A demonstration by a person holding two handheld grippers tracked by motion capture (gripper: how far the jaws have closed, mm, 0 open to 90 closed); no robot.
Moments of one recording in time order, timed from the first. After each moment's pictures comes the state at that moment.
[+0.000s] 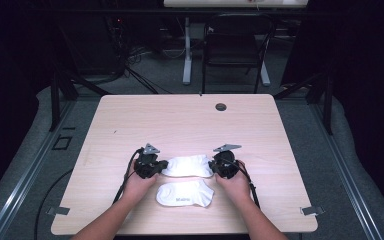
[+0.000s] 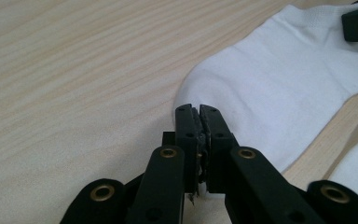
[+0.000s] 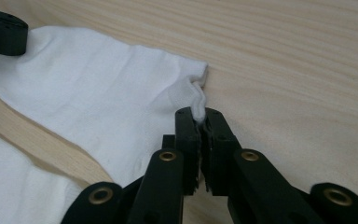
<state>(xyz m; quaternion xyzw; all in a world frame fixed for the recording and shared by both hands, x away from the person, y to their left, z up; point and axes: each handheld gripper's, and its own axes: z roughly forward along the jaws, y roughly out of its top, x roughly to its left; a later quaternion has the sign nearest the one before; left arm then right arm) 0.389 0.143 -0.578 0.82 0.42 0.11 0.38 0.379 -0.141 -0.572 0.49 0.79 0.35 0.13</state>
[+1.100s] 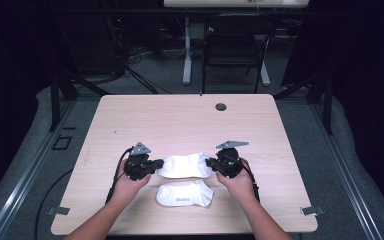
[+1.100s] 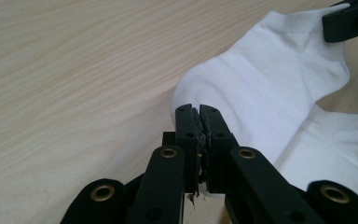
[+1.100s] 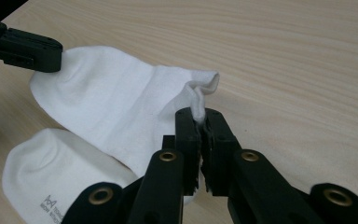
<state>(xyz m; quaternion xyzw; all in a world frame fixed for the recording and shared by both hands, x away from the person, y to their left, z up) 0.362 0.162 -0.539 0.81 0.40 0.10 0.42 0.360 -0.145 -0.530 0.47 0.78 0.40 0.10</state>
